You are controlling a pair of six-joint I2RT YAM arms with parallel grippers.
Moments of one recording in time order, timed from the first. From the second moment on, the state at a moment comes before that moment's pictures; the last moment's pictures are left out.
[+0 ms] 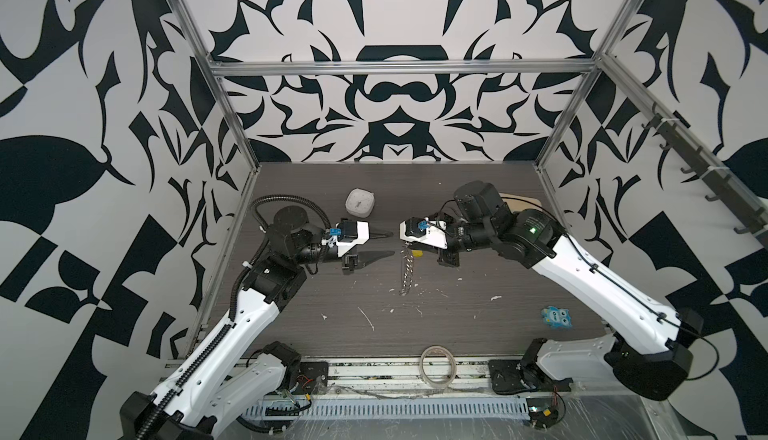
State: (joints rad) left arm -0.50 0.93 0.85 0.03 1.02 0.32; right arm 0.80 1.31 1.47 -0.89 -0.40 -0.67
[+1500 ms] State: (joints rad) left arm -0.52 1.12 0.84 0.15 1.07 0.23; right arm 0.80 1.34 1.50 -0.88 -0.41 -0.65
